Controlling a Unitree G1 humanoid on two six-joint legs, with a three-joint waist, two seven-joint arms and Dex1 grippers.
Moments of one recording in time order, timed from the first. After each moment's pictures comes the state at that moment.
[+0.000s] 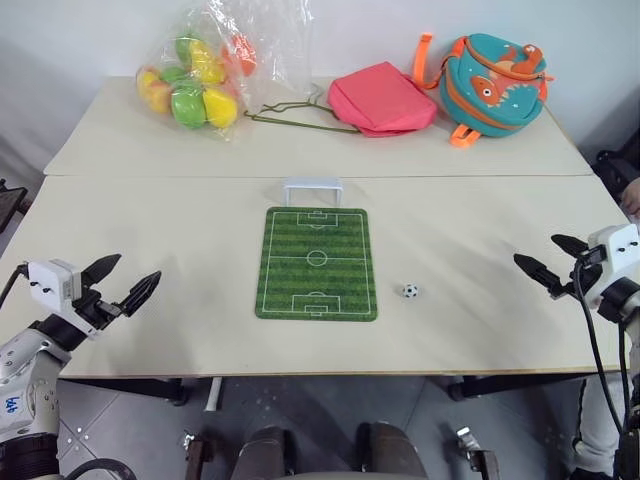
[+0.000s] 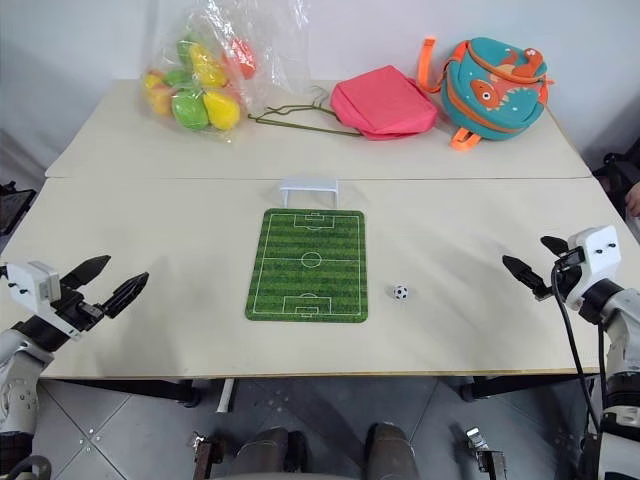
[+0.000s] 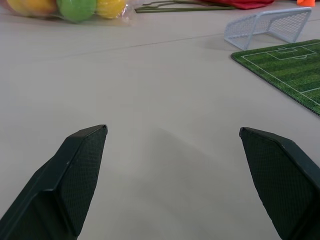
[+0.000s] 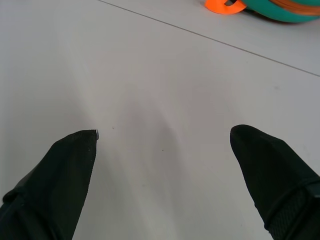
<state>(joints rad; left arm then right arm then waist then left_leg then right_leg) -0.05 0.66 0.51 0.21 -0.50 0.07 -0.80 -0.39 -0.82 -0.36 0.67 0.33 -0.04 0.94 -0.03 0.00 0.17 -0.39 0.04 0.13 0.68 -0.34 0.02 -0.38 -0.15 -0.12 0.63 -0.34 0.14</state>
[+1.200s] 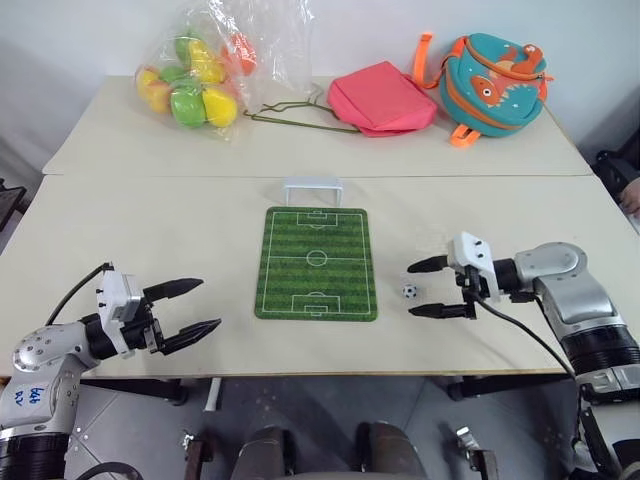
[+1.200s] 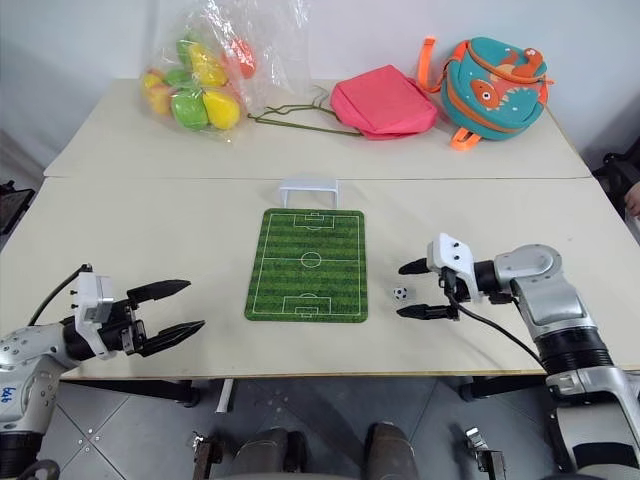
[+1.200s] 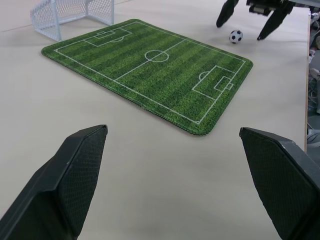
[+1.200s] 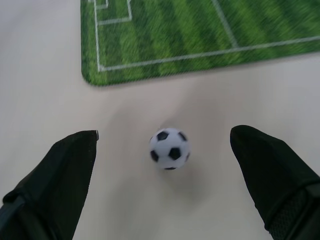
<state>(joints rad) 0.00 0.71 0.33 0.04 -0.53 0.11 -1.16 -0.59 -0.75 0.17 0.40 0.20 0.06 1.42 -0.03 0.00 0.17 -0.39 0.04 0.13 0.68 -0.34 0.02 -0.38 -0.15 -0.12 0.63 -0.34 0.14</state>
